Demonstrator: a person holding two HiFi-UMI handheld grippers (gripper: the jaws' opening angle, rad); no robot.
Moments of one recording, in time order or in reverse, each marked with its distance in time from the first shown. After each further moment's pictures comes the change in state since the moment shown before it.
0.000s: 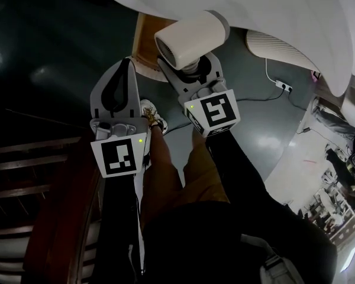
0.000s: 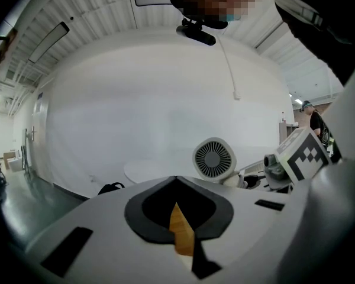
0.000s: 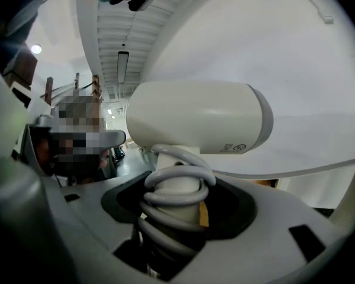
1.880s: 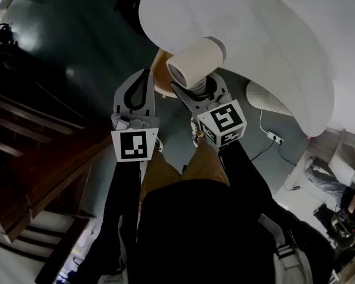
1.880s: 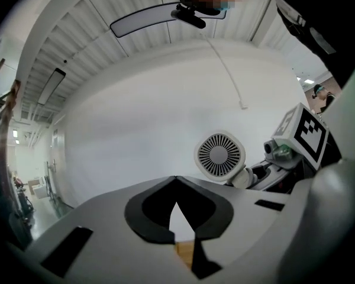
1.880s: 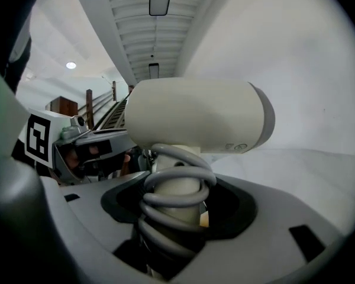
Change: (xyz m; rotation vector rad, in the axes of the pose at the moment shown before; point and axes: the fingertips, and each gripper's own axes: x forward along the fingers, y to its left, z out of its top) left arm -0.062 -0.076 0.182 0.131 -0.154 0.225; right arm -0.125 0.014 0.149 -0.130 0.006 0.369
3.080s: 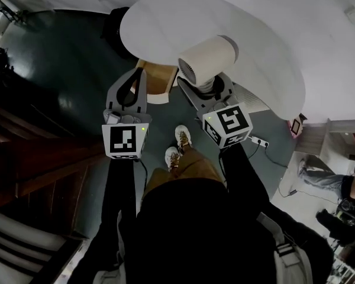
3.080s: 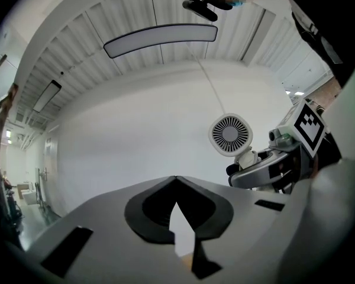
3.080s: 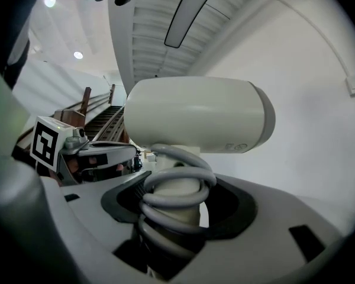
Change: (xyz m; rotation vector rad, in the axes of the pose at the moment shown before) left arm -0.060 -0.074 0.095 0.015 -0.134 -0.068; right arm -0.159 0.005 0.079 -0.149 -0.174 -0.179
